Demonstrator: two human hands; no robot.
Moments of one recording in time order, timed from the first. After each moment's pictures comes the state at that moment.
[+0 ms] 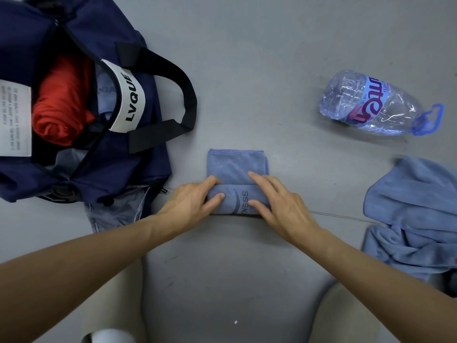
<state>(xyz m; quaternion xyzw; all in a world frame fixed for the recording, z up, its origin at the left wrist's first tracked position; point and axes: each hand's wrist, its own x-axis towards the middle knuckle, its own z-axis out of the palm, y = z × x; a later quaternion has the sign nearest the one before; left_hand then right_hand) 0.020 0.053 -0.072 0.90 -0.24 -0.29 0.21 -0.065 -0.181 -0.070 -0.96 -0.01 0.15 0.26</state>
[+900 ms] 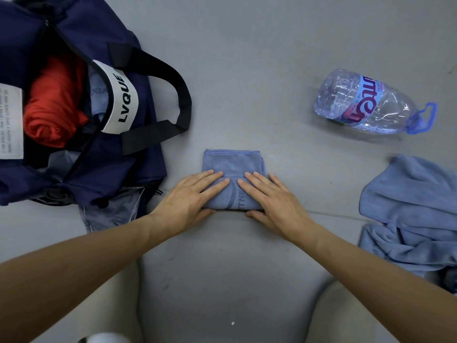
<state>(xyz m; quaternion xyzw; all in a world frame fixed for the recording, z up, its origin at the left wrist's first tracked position) 0.023 0.065 -0.100 0.87 -0.44 -0.18 0.14 -0.062 -0.194 -0.098 -0.97 -0.13 0.12 0.15</state>
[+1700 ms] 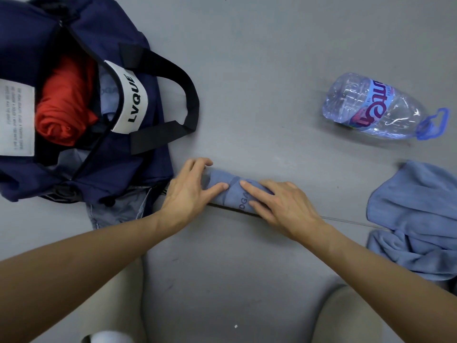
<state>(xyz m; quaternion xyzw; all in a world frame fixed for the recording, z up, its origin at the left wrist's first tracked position) 0.032 0.046 -0.075 0.92 -0.06 -0.23 0.30 -0.048 -0.189 -0.076 -0.98 -0.14 0.07 0.15</state>
